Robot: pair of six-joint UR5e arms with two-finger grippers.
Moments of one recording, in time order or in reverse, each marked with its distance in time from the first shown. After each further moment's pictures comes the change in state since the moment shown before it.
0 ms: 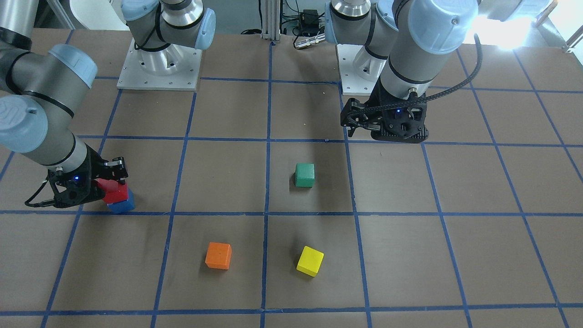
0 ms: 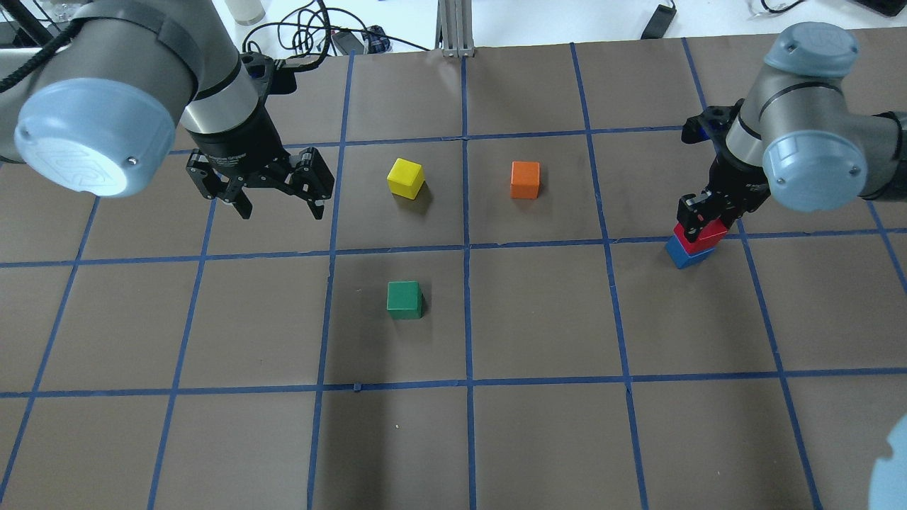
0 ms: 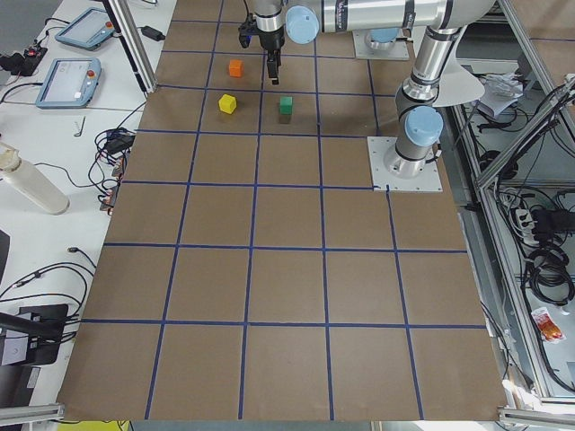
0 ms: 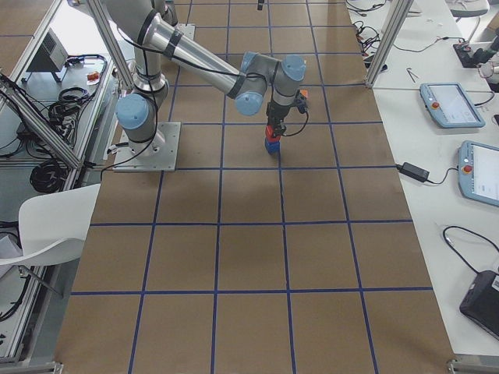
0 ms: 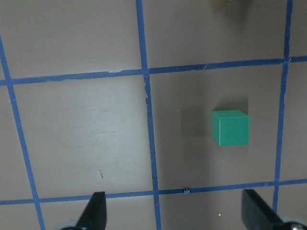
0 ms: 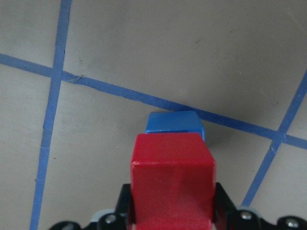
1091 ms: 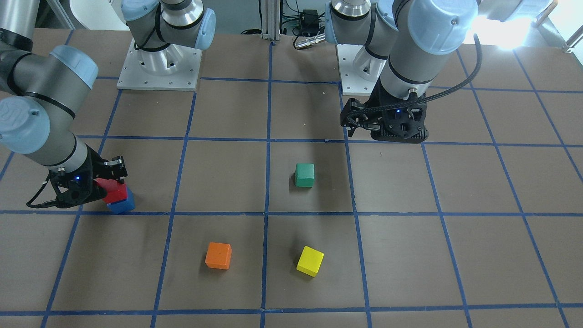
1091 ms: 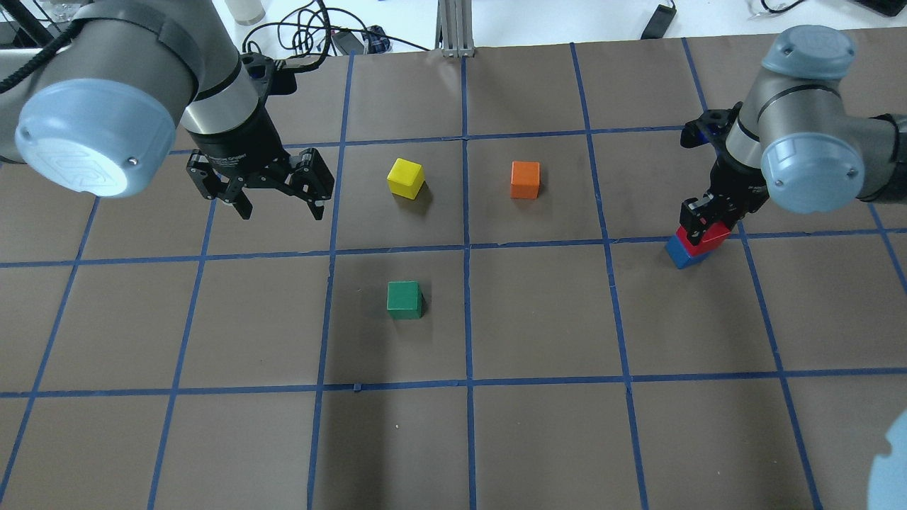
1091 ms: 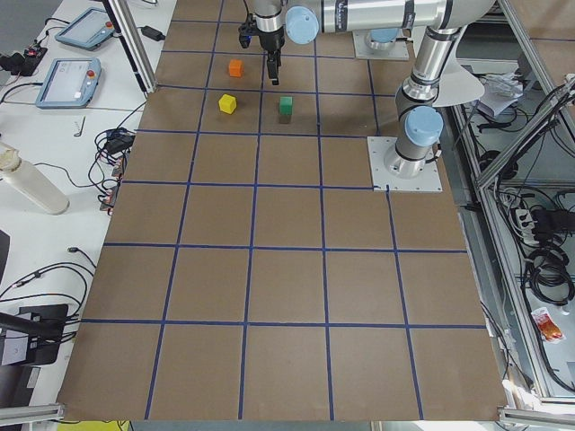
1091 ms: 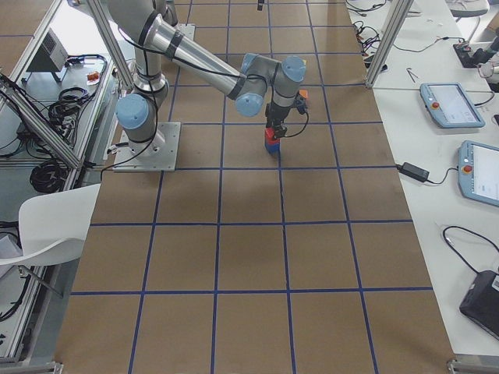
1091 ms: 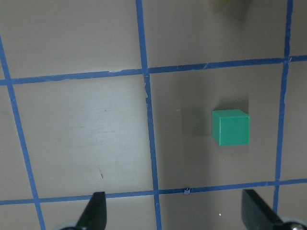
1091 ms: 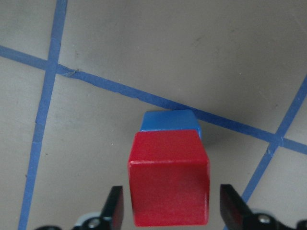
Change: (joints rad) left arm 0.000 -0.001 -0.001 0.000 0.001 0.002; right arm 0.001 0.008 0.005 -0.014 -0.016 -0.037
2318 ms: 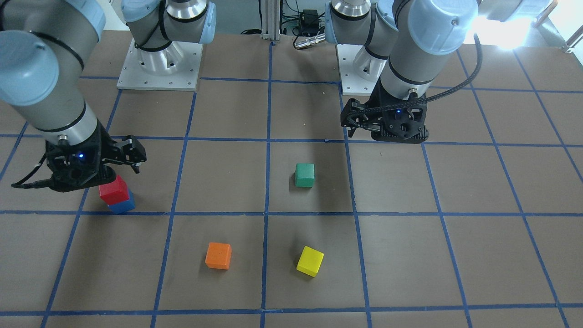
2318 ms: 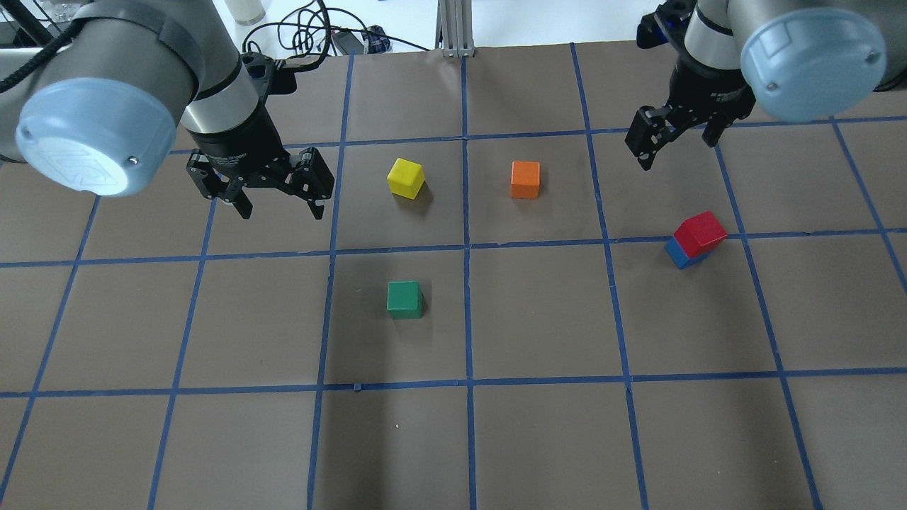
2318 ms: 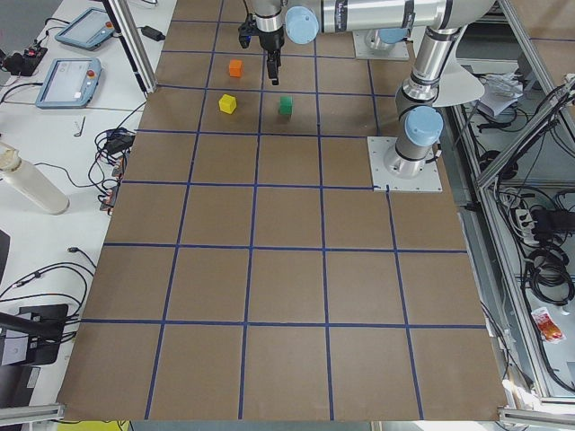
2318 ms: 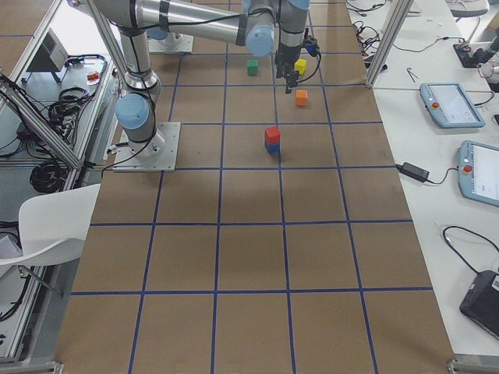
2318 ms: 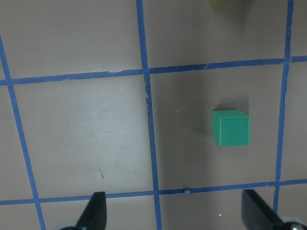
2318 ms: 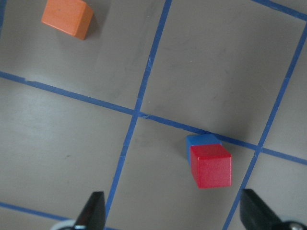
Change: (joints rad) left arm 0.000 0.000 0.002 0.000 -0.001 -0.003; right arm 0.211 -0.112 -0.325 0.327 0.017 0.240
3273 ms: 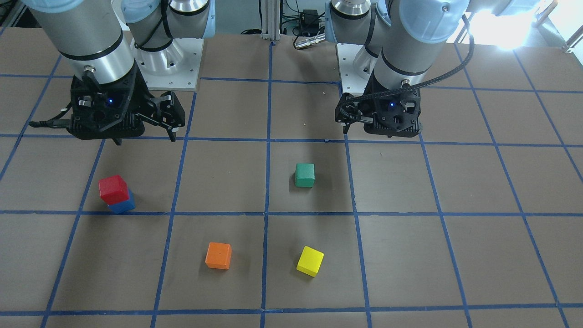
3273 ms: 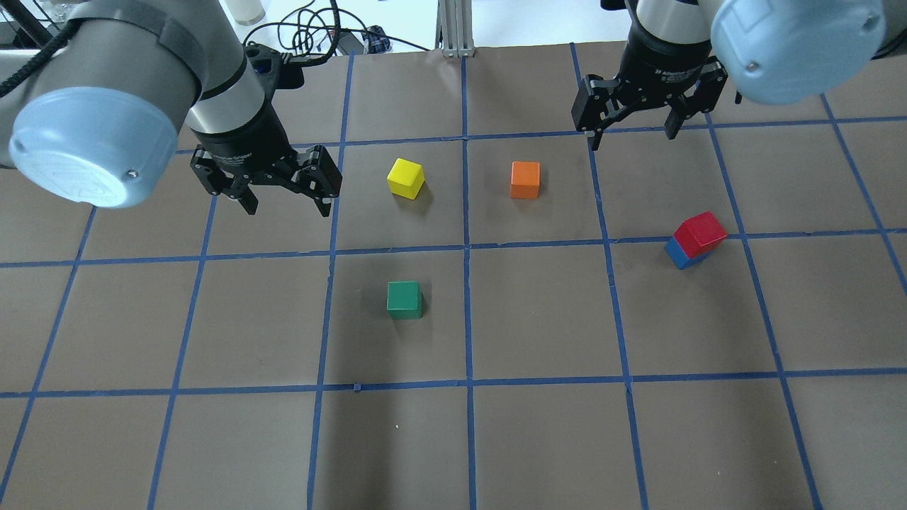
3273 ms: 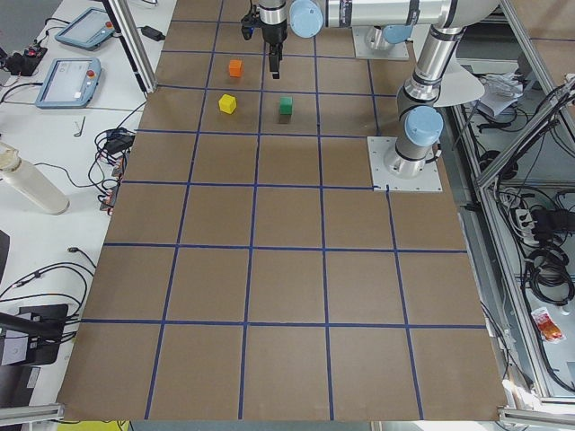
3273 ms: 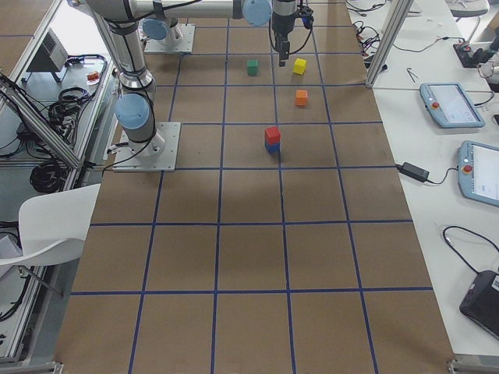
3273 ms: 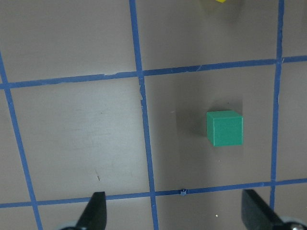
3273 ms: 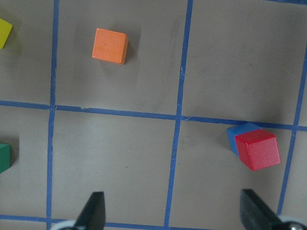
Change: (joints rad) left arm -0.024 0.030 0.006 0.032 0.002 -0.001; right arm 0.103 -0.023 -0.019 -0.008 0.024 0.298
